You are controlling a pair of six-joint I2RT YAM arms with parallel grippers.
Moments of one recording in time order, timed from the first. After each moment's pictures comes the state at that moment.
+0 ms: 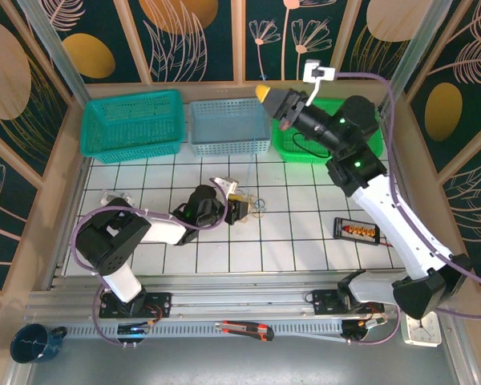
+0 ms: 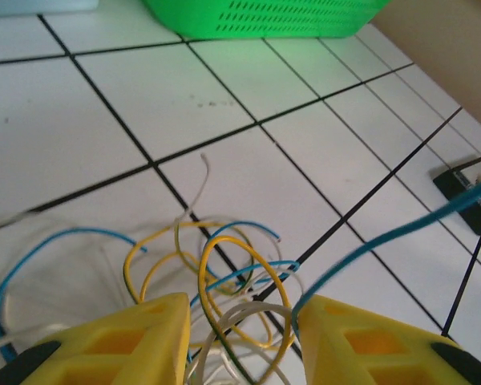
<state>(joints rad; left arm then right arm) -0.73 1.70 0.58 0.68 0.22 -0.39 0.52 1.26 1.41 0.20 -0.51 0.78</state>
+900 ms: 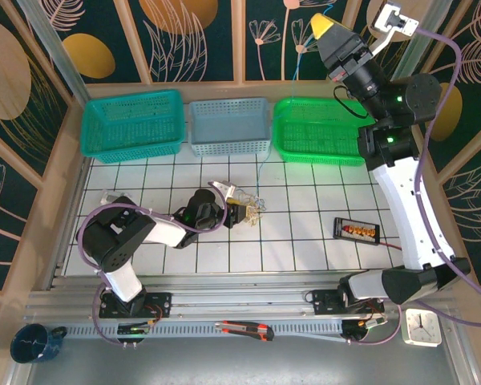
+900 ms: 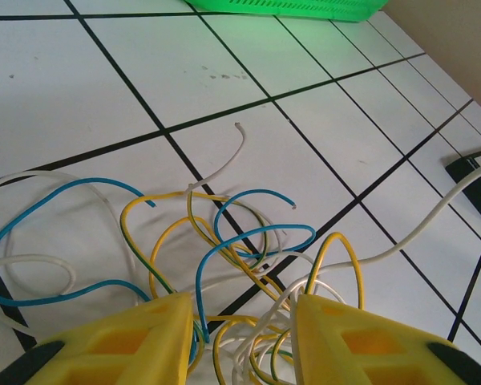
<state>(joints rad) -0.73 1.73 0.54 0.74 0.22 -0.42 0.30 1.36 1.72 0.40 -0.58 1.00</state>
